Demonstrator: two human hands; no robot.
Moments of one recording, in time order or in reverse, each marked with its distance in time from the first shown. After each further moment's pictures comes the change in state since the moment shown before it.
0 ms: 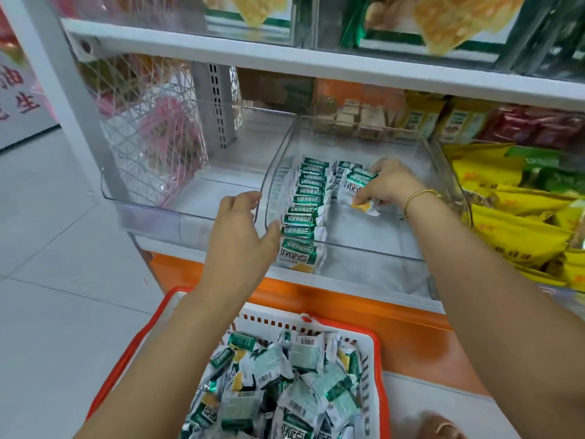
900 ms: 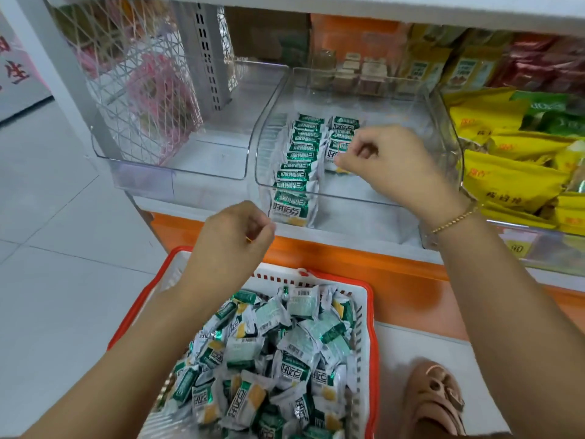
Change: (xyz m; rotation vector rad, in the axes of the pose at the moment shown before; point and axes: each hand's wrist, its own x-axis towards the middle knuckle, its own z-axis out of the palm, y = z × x) left_hand -0.053 -0.009 -0.008 0.022 -0.203 0.014; right_hand -0.106 0.008 0.000 0.007 0.150 -0.506
